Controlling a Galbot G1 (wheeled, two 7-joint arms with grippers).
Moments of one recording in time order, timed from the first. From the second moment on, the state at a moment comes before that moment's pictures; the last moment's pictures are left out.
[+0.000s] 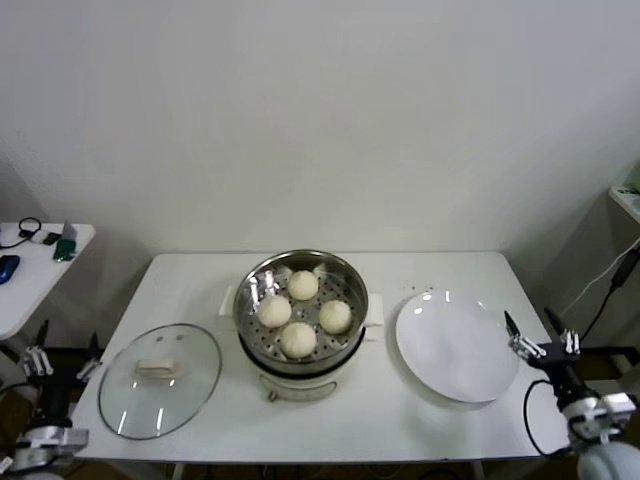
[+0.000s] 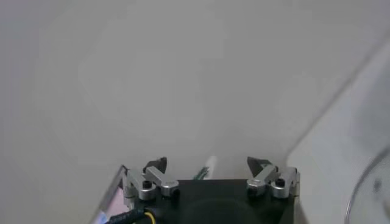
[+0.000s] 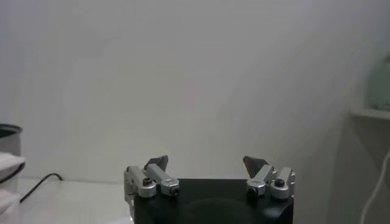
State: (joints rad) left arm 1.59 -1.21 -0.92 -1.77 0.61 -0.13 -0.27; right arm -1.57 1.01 0.73 1.77 0.57 0.20 -0.10
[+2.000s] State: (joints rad) left arm 1.49 -1.28 -0.71 -1.55 1.26 -0.08 -0.35; right arm -1.67 1.25 0.69 1.78 0.41 0.31 -0.02
